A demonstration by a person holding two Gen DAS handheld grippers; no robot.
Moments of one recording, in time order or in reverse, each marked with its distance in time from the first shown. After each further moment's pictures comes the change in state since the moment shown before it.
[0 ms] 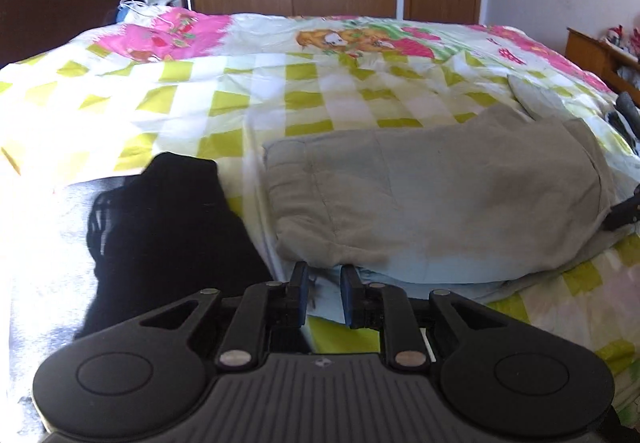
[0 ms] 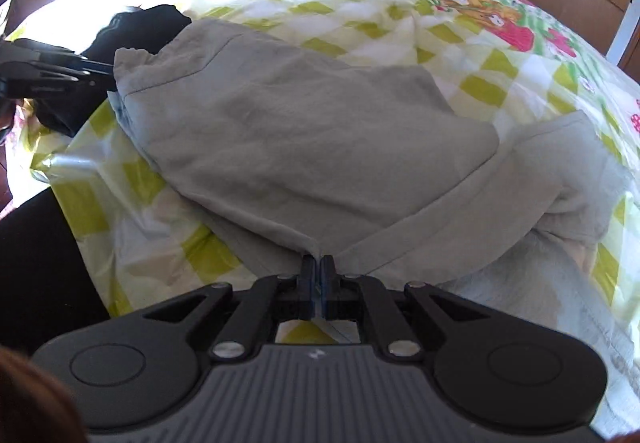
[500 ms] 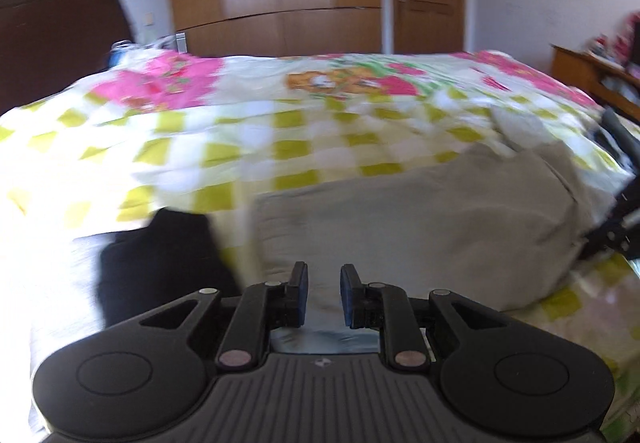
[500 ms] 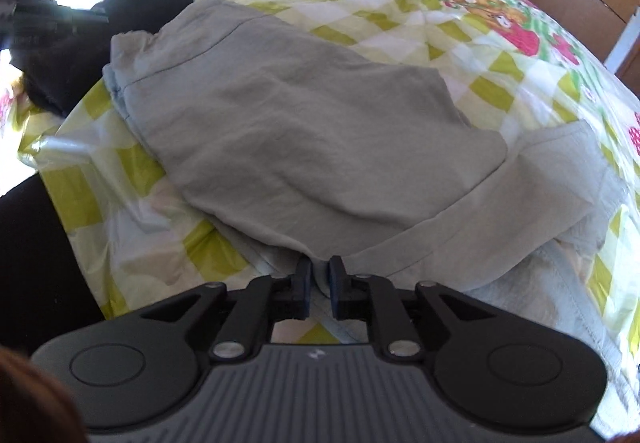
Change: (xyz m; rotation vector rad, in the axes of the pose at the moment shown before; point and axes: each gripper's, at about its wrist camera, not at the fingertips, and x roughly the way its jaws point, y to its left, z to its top) left arm -0.011 -0.025 0.011 0.078 -0.085 -0.048; right arm 0.008 0.017 0.006 -0.031 0.046 -0.049
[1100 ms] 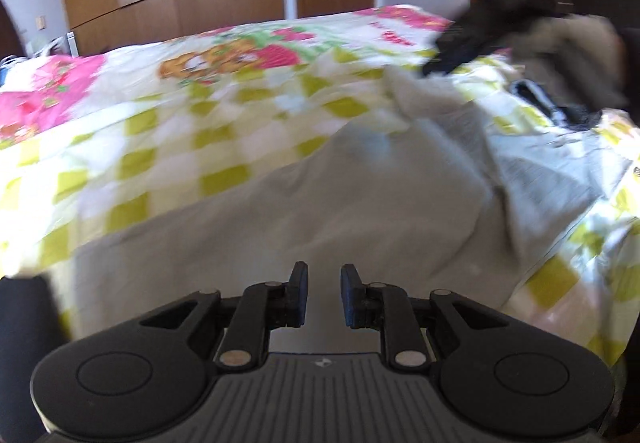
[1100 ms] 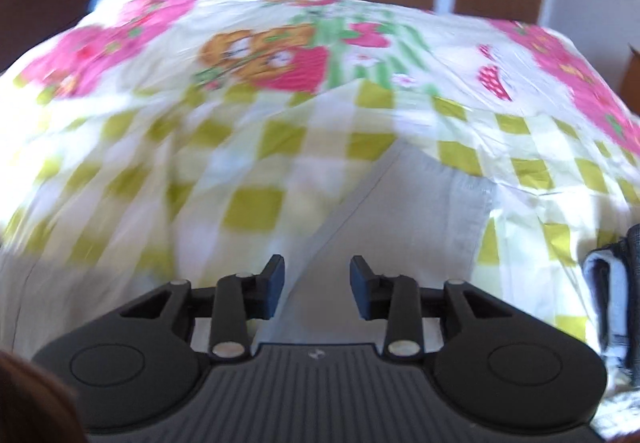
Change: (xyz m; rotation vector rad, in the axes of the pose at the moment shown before) left arm 0.067 -0.096 0.053 0.124 0.098 -0.234; right arm 0.014 -0.203 0.091 0.574 -0.151 -0.239
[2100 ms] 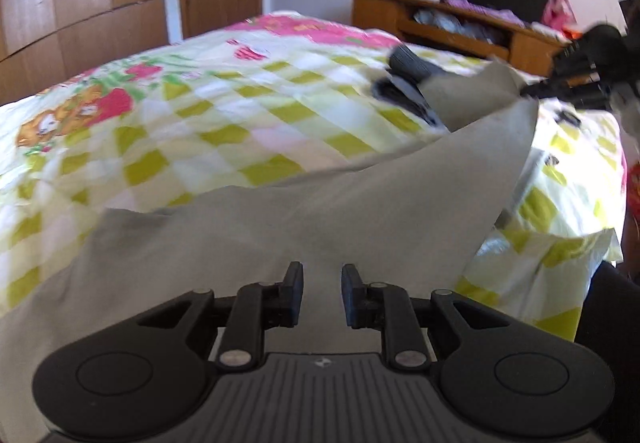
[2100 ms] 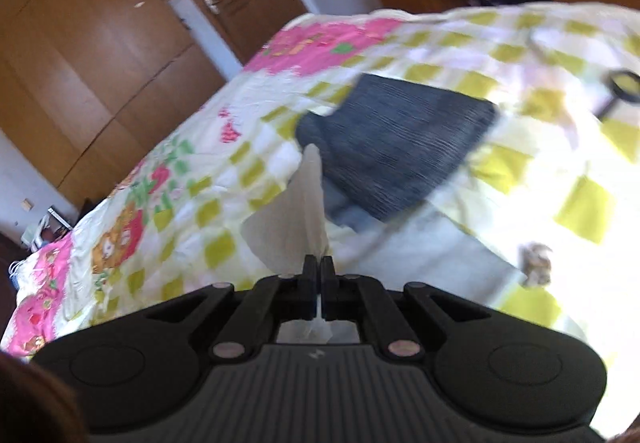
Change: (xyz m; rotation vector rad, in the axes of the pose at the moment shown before) left arm 0.056 -0.143 0.047 0.186 -0.003 -0.243; right arm -0.195 -0.236 -0.198 0.818 -0.237 -0.116
